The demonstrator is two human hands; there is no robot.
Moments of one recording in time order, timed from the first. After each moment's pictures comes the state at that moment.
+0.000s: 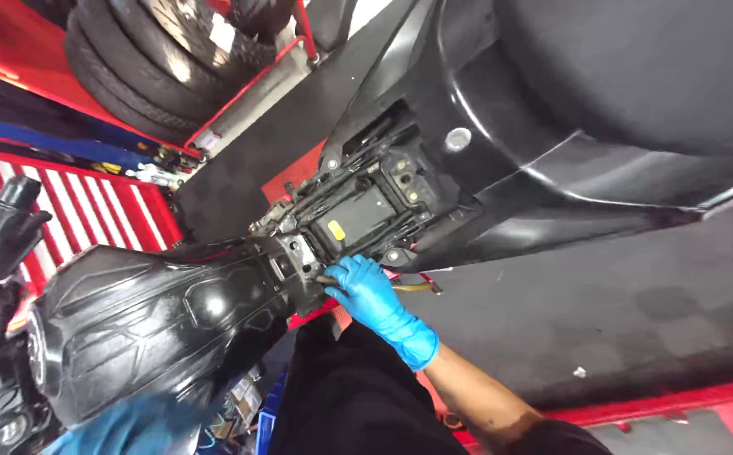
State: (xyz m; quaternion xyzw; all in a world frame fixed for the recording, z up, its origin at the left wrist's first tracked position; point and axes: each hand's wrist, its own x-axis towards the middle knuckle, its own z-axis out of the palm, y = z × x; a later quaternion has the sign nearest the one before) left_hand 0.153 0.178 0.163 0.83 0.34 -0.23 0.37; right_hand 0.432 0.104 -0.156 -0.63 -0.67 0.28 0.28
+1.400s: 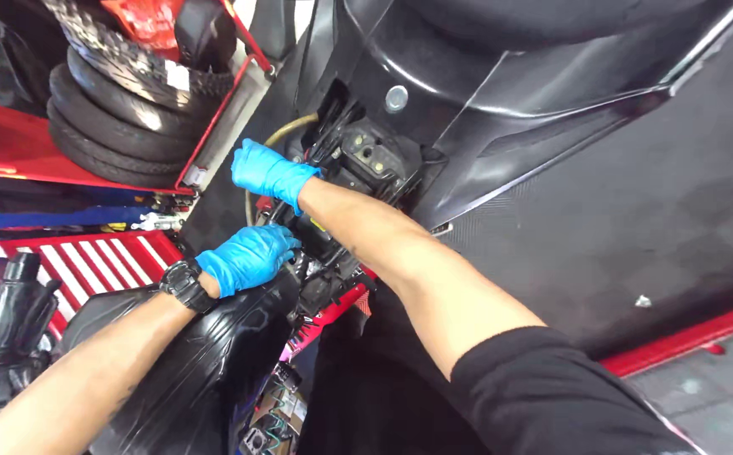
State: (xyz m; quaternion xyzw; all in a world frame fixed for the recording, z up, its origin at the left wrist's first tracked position) left_hand 0.311 0.303 -0.043 0.88 0.10 -0.41 0.20; right_hand 0.436 0.358 -0.141 -0.54 -0.83 0.09 0.09
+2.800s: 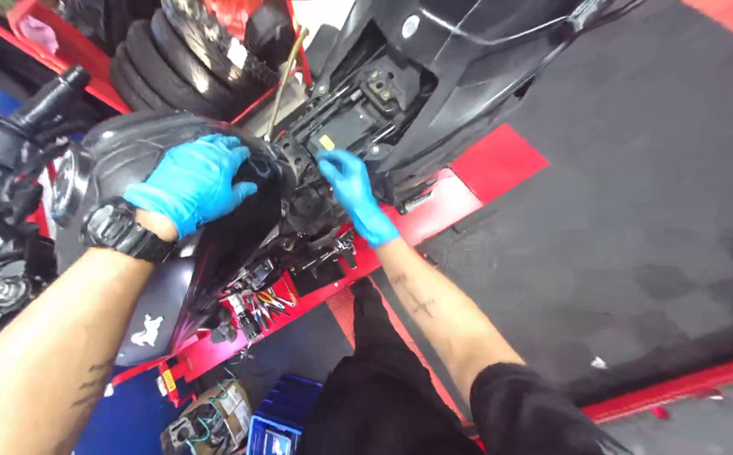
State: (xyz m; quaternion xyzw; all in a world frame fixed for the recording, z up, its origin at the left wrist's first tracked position) left_hand 0.193 0.159 0.059 0.92 0.34 -0.21 -0.01; right_hand 0.390 0.066 -0.149 -0.60 -0.45 0.34 0.57
